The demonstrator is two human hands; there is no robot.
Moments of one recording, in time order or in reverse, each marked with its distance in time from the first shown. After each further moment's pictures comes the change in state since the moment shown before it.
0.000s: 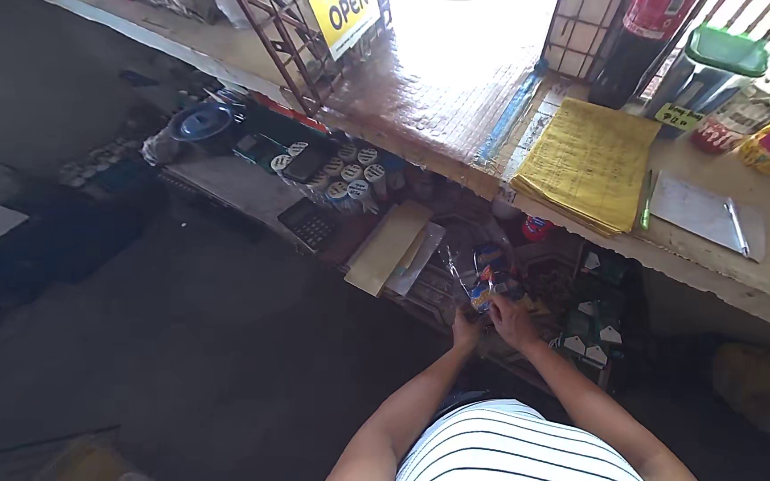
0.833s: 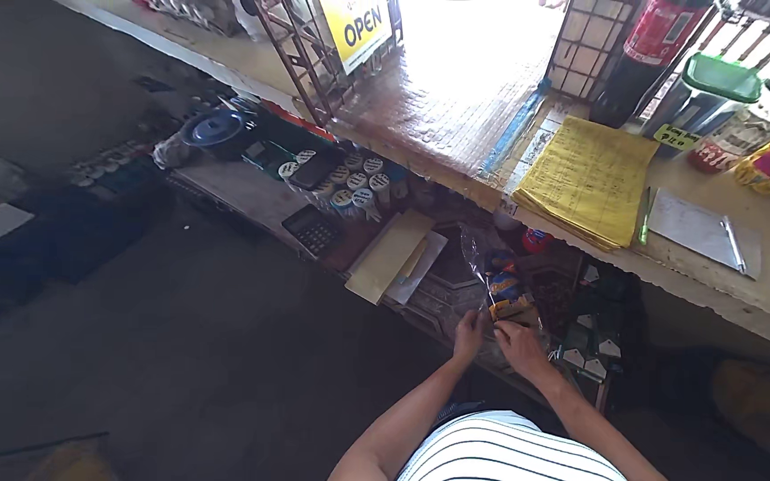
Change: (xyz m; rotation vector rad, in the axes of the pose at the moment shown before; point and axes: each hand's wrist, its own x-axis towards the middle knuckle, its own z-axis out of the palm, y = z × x) left_hand -0.012 0.028 -0.008 0.095 -0.077 0.203; right_hand -0.031 -0.026 -0.039 0.048 -0.072 0.154
